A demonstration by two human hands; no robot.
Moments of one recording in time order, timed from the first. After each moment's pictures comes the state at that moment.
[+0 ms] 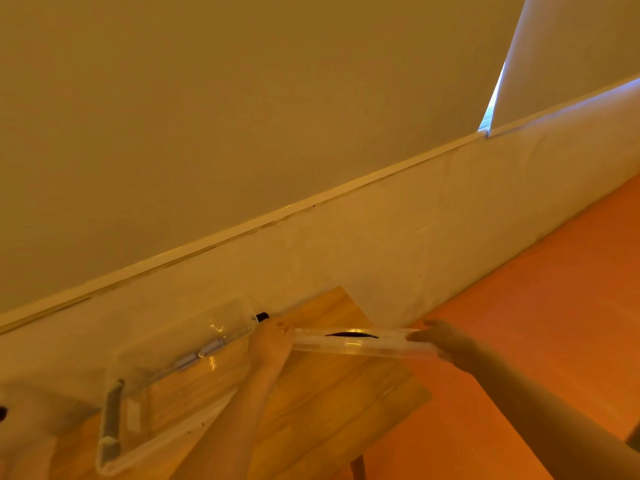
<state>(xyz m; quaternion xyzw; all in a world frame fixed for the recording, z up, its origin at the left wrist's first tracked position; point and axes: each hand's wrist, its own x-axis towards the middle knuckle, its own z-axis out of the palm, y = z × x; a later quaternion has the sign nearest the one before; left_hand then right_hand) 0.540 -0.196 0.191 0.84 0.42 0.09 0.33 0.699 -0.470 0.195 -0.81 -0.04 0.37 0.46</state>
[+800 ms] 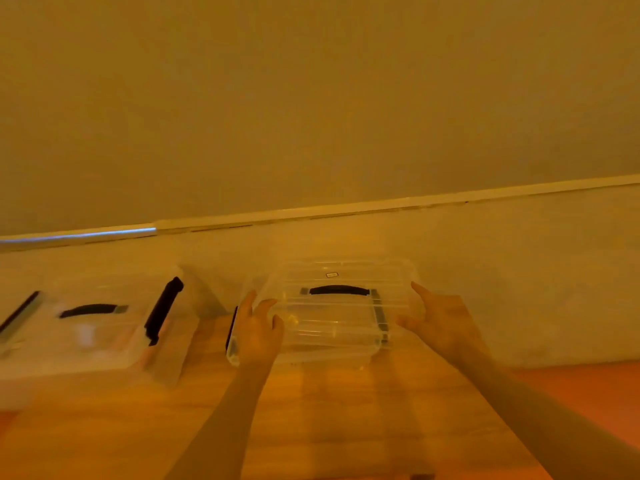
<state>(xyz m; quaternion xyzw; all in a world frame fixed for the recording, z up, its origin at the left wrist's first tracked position) 0.344 -0.112 0.201 0.77 0.57 0.24 0.15 0.605 -0.279 0.217 -0.78 -0.37 0.31 0.39</state>
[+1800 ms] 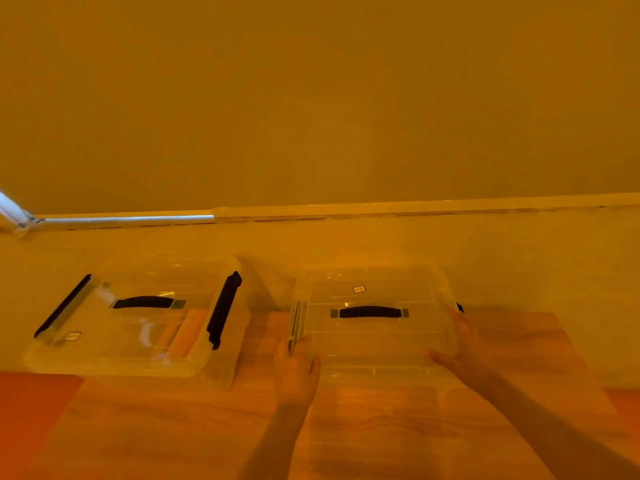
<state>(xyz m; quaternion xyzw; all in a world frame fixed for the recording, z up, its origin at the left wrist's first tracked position) 0.255 -0.046 0.109 0.77 0.58 0.17 0.20 0.541 -0.166 0.122 -0.80 -0.42 0.28 0.32</state>
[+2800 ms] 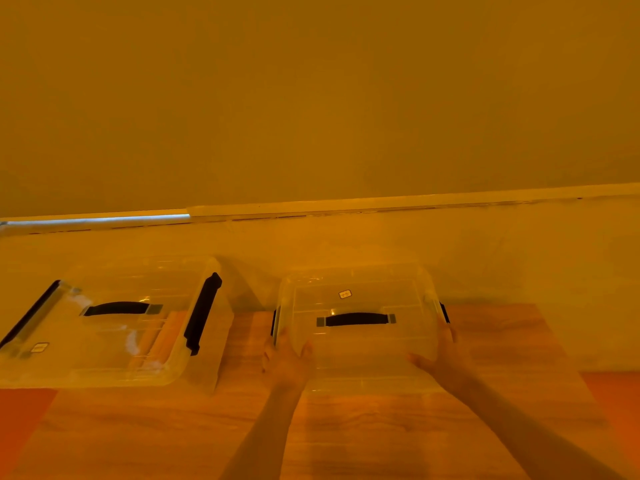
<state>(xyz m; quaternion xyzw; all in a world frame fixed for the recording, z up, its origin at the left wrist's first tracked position) 0.289 -0.028 0.110 0.68 0.69 0.04 0.26 0.541 -0.166 0.092 -0.86 -0.36 0.27 0.25</state>
